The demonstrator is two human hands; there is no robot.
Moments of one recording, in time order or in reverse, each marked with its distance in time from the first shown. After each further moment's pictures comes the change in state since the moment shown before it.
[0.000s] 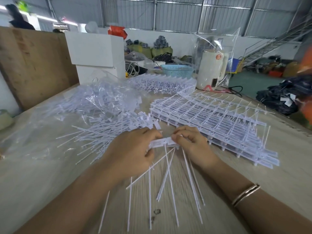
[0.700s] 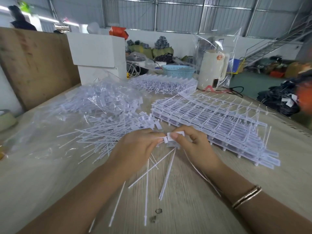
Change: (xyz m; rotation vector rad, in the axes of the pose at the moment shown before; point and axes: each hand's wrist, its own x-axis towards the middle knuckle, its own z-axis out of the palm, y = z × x) left_hand 0.006 -0.002 0.008 -0.238 0.127 0.047; right_hand -0.004 -0.007 0.001 0.045 0.017 -0.137
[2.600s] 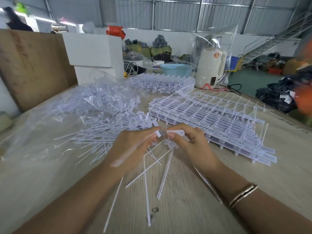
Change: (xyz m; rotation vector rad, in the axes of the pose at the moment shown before) left_hand -0.002 0.001 0.005 -0.201 0.100 -0.109; right_hand -0.003 -0.001 -0.001 0.003 -0.004 -0.065
